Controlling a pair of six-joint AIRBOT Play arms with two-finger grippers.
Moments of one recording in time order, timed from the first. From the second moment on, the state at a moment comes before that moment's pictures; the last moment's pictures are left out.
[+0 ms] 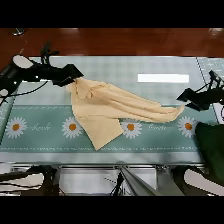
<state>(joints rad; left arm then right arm) 0.01 -1.47 1.24 0.82 -0.98 -1.40 -0.36 -1.28 0.99 -1.20 1.07 1.54</state>
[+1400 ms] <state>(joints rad) 0.10 -1.39 0.68 0.60 -1.05 -1.19 -0.77 -0.98 0.60 -0.90 1.15 1.28</state>
